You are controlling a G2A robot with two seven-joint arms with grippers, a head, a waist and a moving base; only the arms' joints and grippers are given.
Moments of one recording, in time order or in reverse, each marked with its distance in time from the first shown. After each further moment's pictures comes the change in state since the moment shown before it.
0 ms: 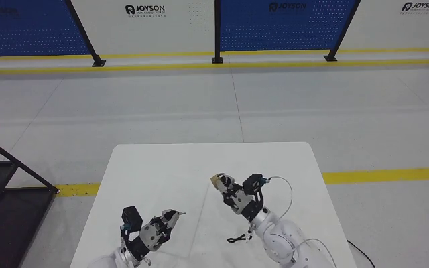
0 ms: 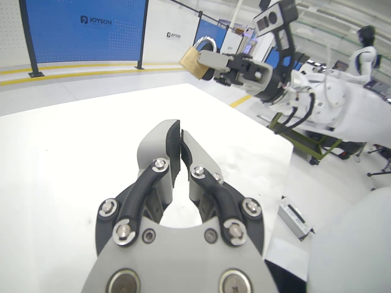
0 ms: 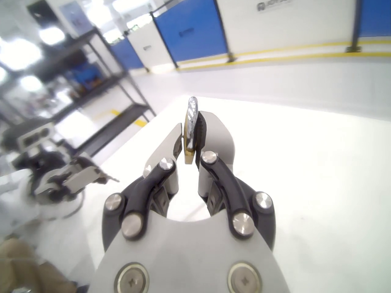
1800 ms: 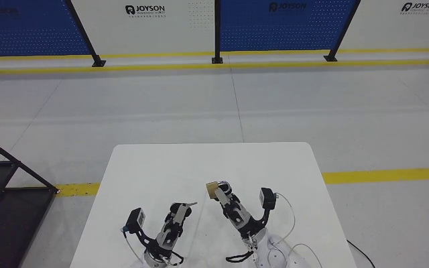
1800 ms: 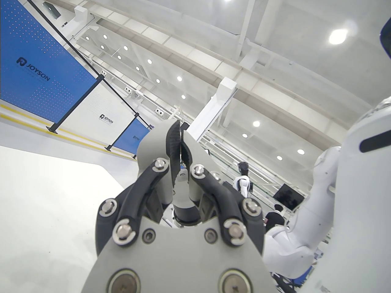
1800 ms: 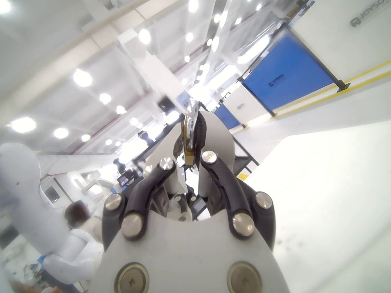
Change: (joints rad) left arm -0.158 -0.071 0.330 0.153 -0.324 -0.201 0.381; right arm 0.011 -0.039 -0.139 0.156 0.303 -0.382 -0.356
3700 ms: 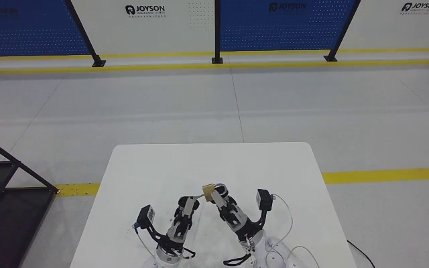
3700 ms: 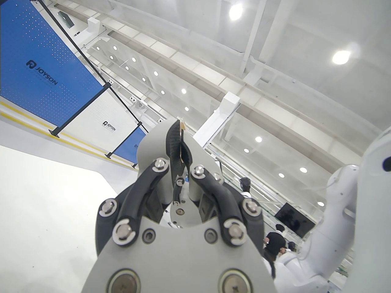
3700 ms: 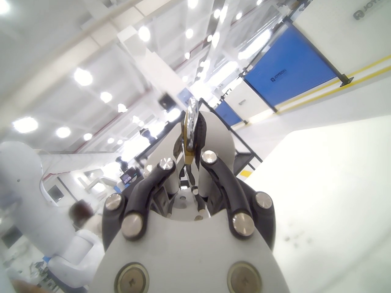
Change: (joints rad) left arm -0.067 -0.058 0.084 0.047 -0.047 0.078 0.032; right arm -0.020 -0.013 0.000 -0.023 0.006 0.013 0.042
